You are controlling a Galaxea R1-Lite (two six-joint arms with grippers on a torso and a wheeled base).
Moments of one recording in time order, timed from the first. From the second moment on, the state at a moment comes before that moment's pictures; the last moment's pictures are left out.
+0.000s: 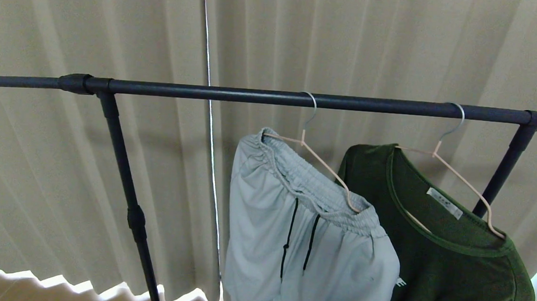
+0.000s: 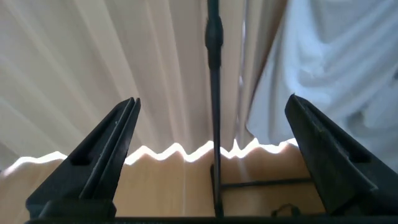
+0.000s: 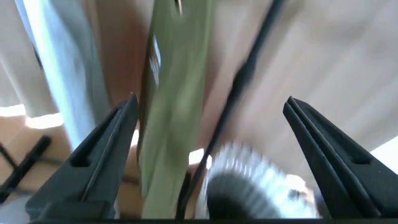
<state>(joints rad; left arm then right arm) -0.08 0.27 0.00 -0.09 0.06 0.11 0.01 0.24 -0.12 0.14 0.05 -0.14</state>
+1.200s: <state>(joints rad) 0.00 0.03 0.00 -0.03 0.16 0.02 0.00 0.00 -0.13 0.22 -0.22 -0.06</state>
